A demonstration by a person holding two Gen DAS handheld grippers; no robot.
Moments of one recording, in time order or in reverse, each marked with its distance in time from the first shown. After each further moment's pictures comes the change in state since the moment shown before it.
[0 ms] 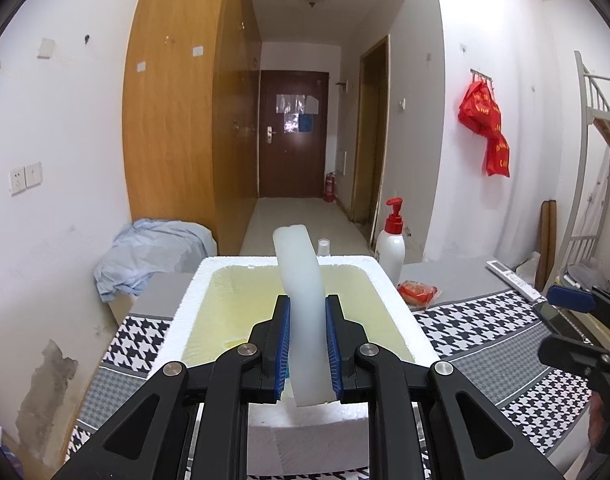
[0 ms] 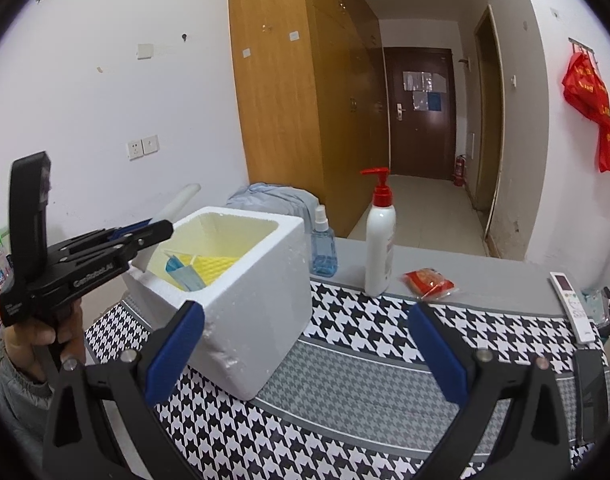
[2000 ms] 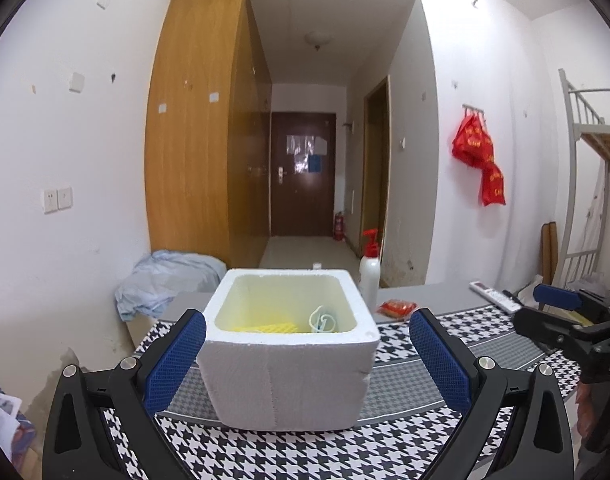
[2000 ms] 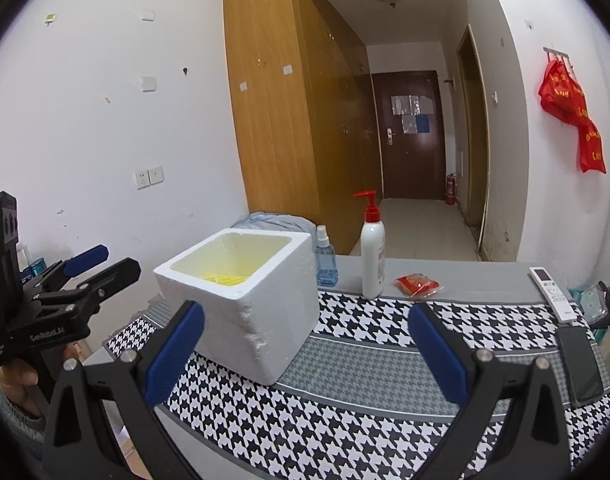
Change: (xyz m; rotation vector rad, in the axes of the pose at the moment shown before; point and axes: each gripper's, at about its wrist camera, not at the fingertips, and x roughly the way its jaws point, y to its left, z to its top) left arm -0.116 -0.032 -0.029 0.010 -0.179 0.045; right arm -0.071 0.019 -0.022 0.034 -0.123 -0.021
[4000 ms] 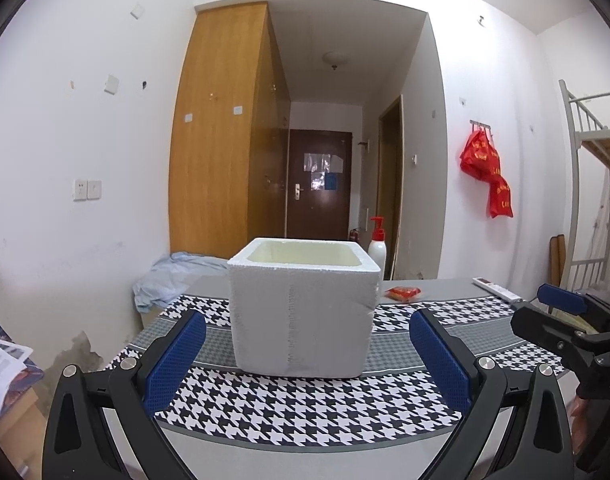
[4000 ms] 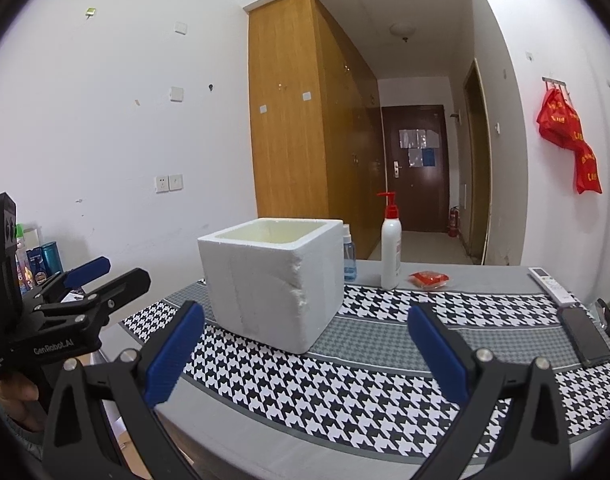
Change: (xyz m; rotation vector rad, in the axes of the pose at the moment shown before) left arm -0.064 0.004 -0.078 -0.036 -0.070 0.060; right arm -0.042 0.048 -0.075 -0.060 -0.126 0.005
